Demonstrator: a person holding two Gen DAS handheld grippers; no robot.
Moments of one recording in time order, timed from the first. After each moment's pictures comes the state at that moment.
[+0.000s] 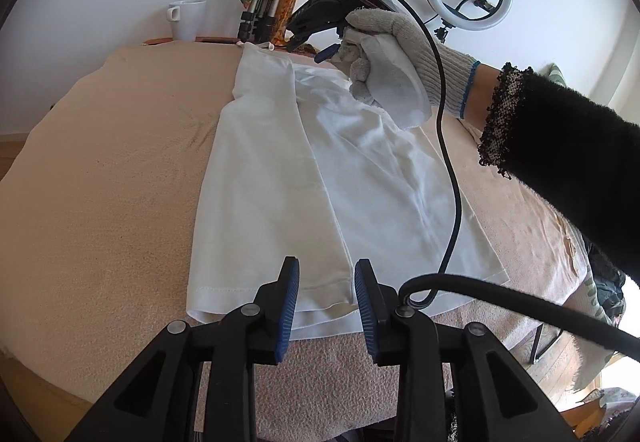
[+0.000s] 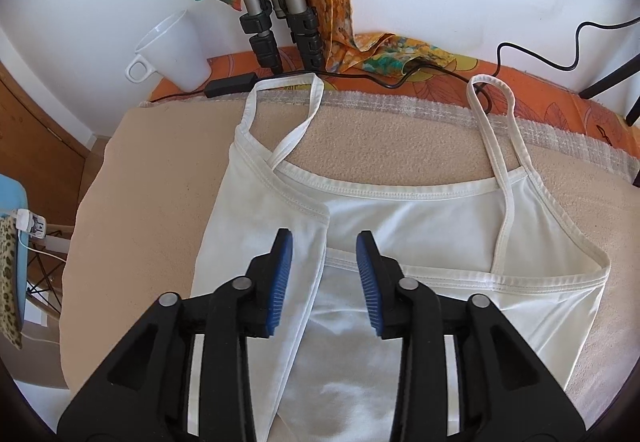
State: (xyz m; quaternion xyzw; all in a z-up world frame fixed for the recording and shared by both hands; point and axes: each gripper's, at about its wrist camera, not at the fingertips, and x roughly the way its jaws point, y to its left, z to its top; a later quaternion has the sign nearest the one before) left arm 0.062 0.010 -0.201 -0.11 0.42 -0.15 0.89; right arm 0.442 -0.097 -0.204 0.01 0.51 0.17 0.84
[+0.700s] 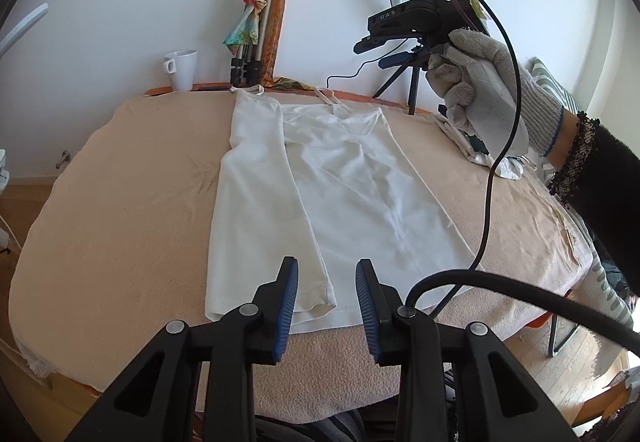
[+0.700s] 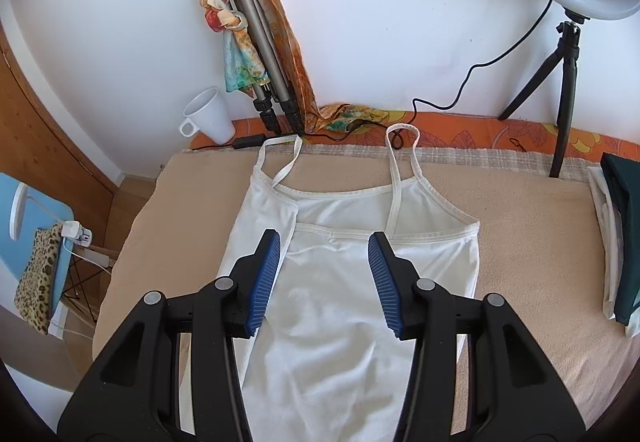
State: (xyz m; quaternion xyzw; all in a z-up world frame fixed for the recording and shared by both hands) left arm 0.030 -0.005 -0.157 -0.06 0.38 -0.14 0.91; right arm 0.347 -0.201 -0.101 0.05 0.43 0.18 0.88
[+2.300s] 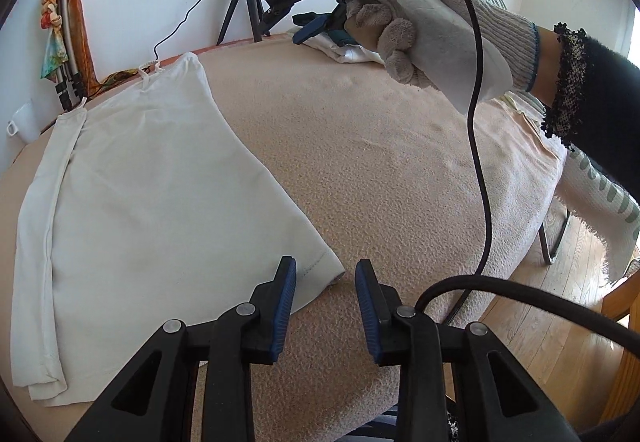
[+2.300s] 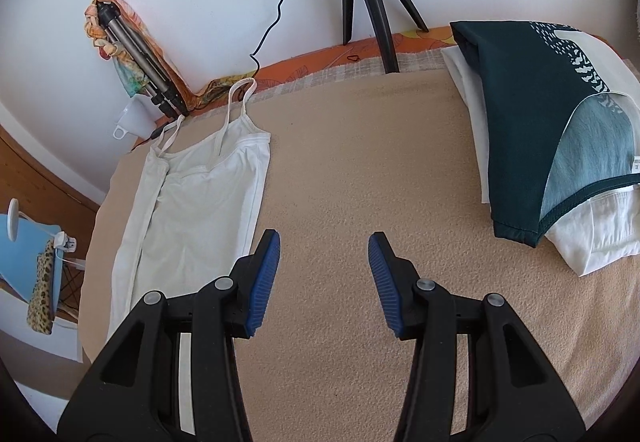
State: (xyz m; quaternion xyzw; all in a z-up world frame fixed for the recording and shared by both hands) left arm 0.064 -0.211 -0.225 0.08 0.42 -0.28 0.86; right arm 0.322 -0.413 -0.183 0.13 0.47 0.14 0.86
